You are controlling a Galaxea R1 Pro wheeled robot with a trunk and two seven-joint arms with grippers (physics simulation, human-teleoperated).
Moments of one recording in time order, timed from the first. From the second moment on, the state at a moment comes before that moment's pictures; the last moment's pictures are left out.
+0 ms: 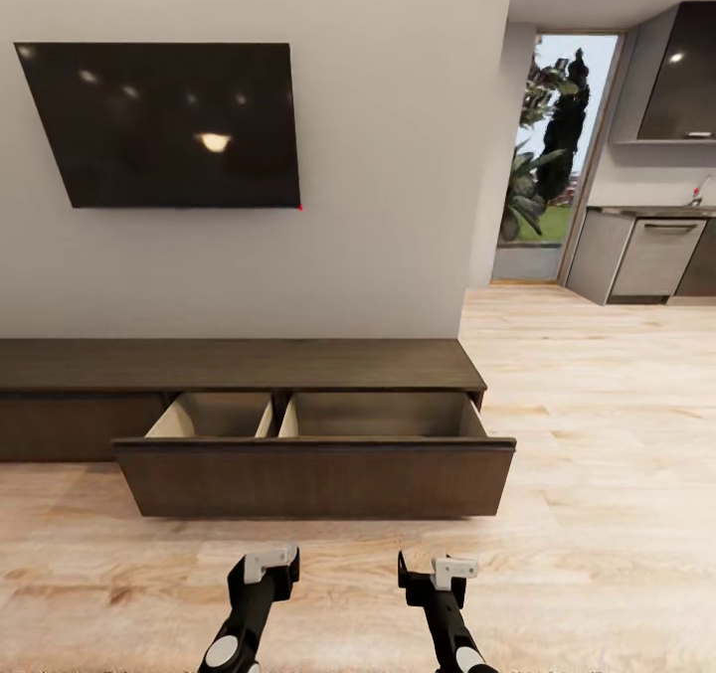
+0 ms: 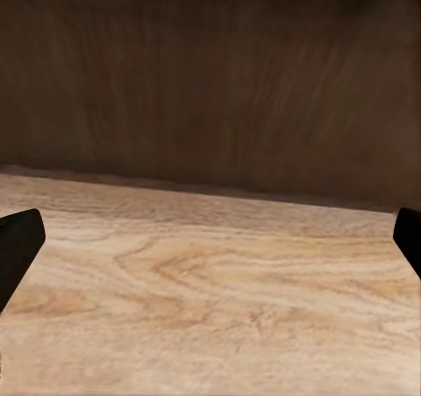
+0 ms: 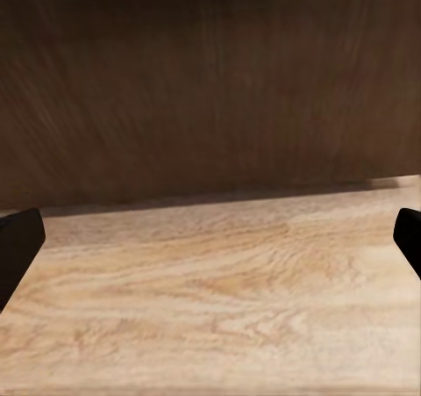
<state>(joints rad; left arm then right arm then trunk) -0.27 0.01 -0.46 -0.79 0.40 -0.20 0.30 -0.47 0.10 0.68 -0.26 -0.61 -0.56 -0.20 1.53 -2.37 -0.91</state>
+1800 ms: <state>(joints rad) -0.28 -0.02 -0.46 -0.84 0.31 -0.22 0.32 -0.49 0.11 0.67 -0.34 -0.64 -0.56 -0.29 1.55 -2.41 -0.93</state>
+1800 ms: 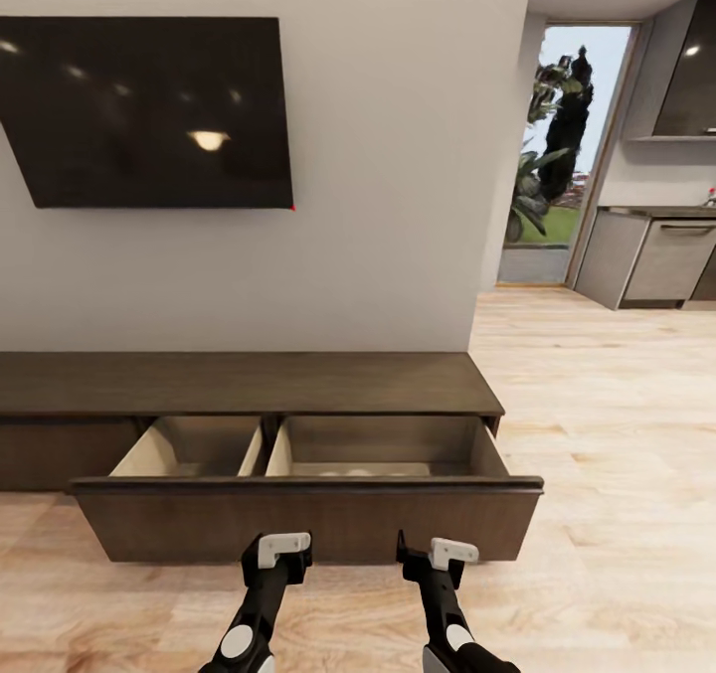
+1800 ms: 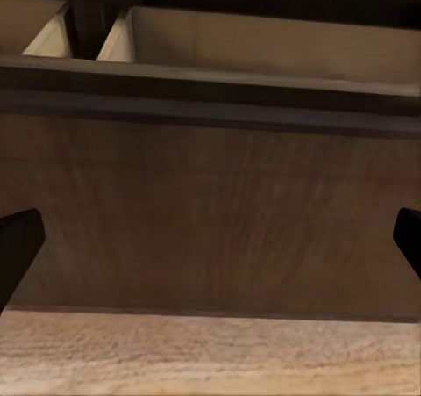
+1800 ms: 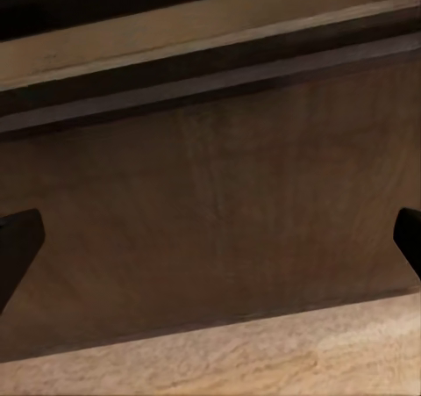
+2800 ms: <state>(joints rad) -0.27 -0.01 -0.45 -0.93 0.32 -0.20 0.31 -0.49 0.11 0.67 -0.34 -0.64 -0.53 -0.27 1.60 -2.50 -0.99</state>
